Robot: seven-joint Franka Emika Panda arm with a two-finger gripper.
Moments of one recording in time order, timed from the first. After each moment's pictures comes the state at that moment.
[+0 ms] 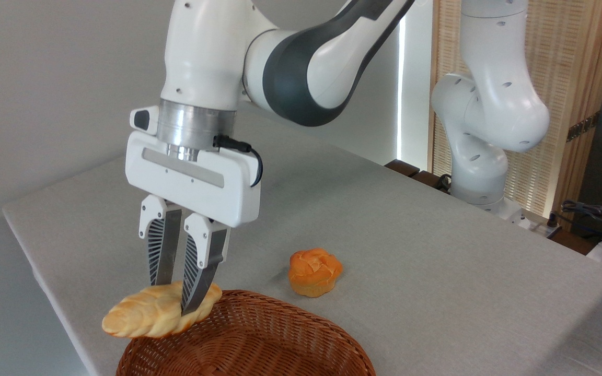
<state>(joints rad) -0.21 0.05 0.20 -1.95 0.13 2.45 0.43</state>
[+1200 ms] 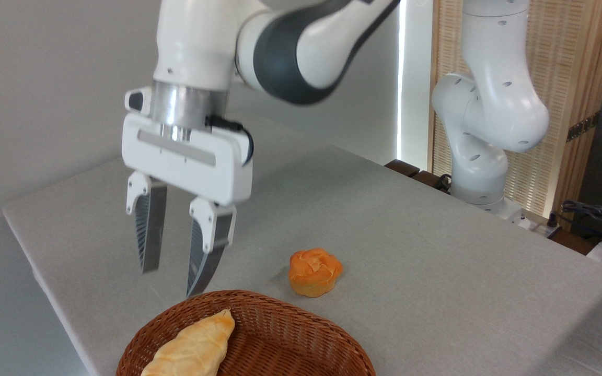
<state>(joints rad) -0.23 0.00 0.17 -1.91 0.13 2.33 0.43</state>
